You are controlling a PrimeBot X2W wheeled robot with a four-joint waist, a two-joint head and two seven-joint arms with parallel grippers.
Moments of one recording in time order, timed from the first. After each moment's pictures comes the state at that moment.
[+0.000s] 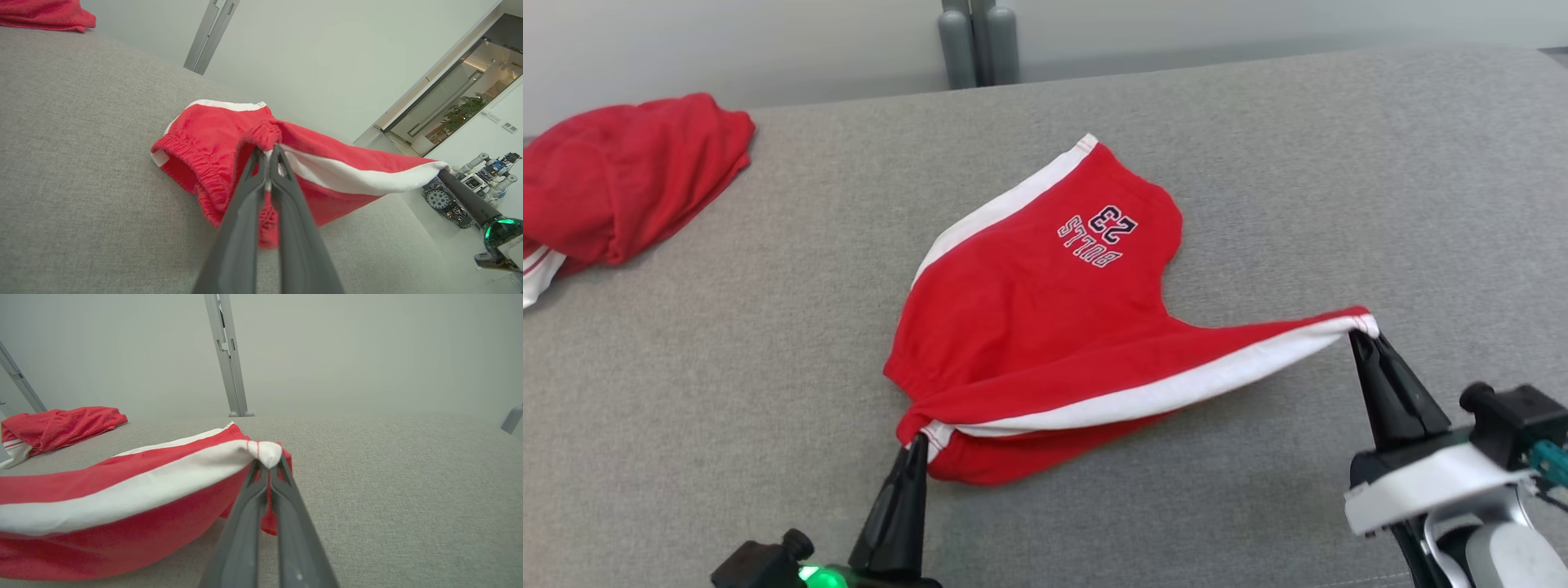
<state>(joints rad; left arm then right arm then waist) 0.16 0.12 -0.34 -0.09 -0.63 -0.13 -0.26 0.03 -0.20 0.08 -0.12 0.29 0.13 -0.11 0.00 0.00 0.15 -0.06</state>
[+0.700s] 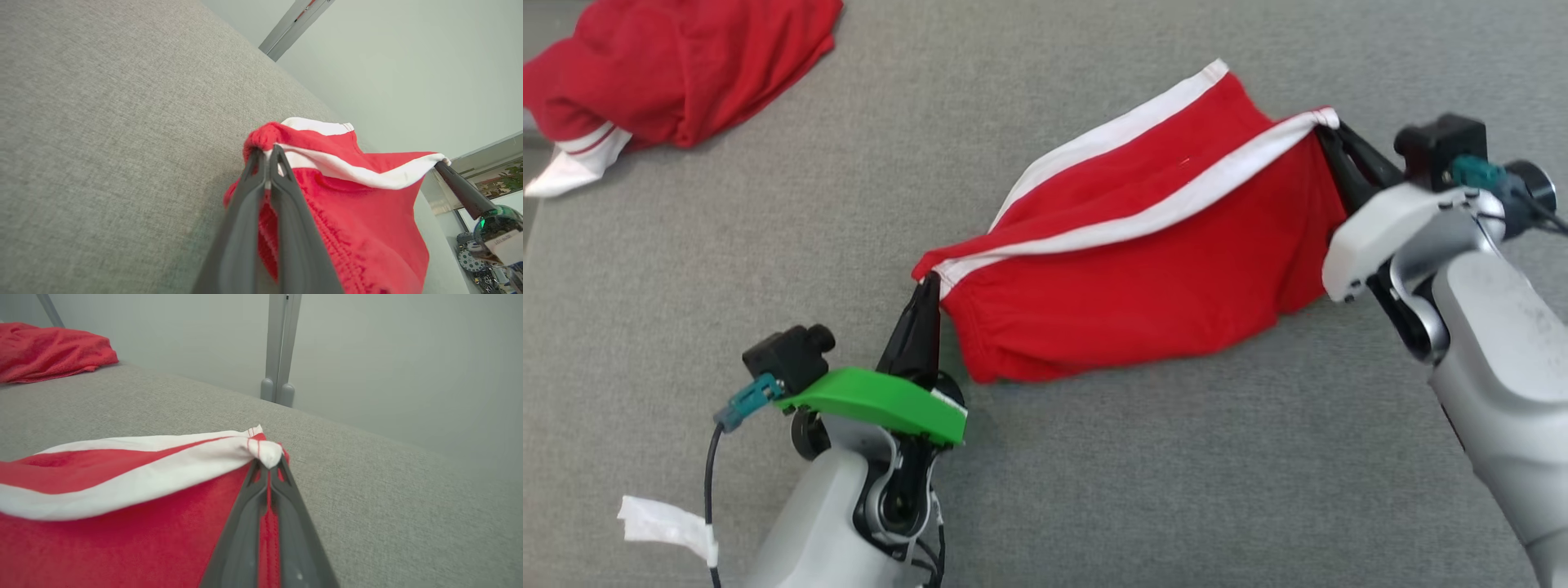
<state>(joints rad) -0.36 0.05 -0.39 0.39 -0.92 -0.07 -0.20 -0.70 -0.34 0.34 0.50 0.32 0.13 -0.05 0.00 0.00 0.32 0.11</state>
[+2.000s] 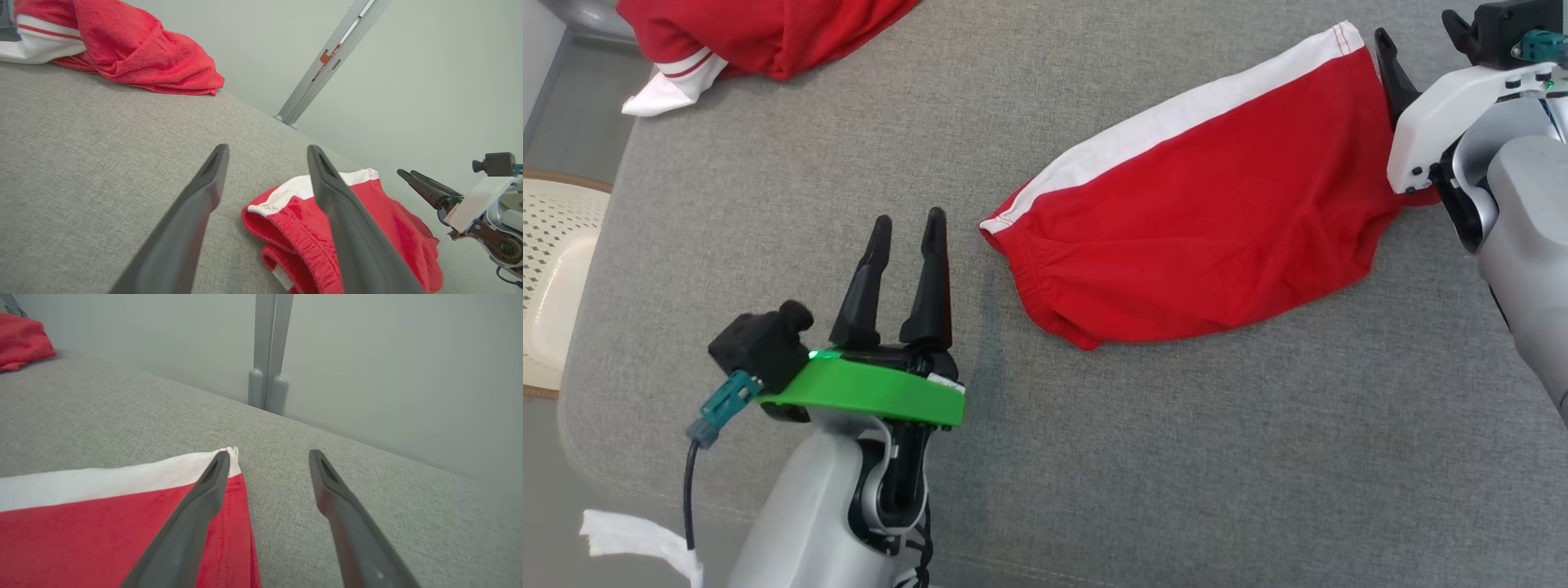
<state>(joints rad) -0.36 0.05 -0.37 0.19 -0.75 -0.03 -0.26 -1.15 -0.34 0.56 1.18 0.47 0.13 -0.23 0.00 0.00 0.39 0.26</state>
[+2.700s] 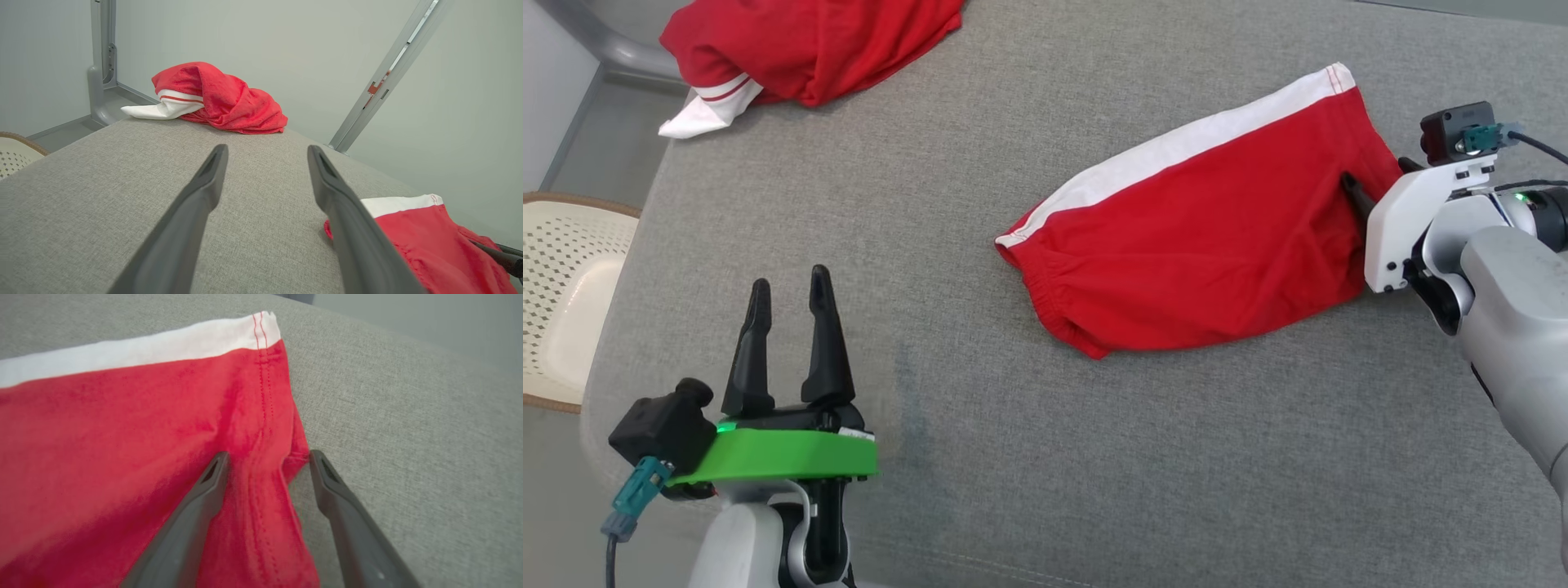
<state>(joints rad) -0.17 0.05 -0.13 0.09 -0.56 -0.03 -0.26 -1.00 -0.36 0.72 1.13 0.68 0.13 -0.01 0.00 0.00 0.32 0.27</state>
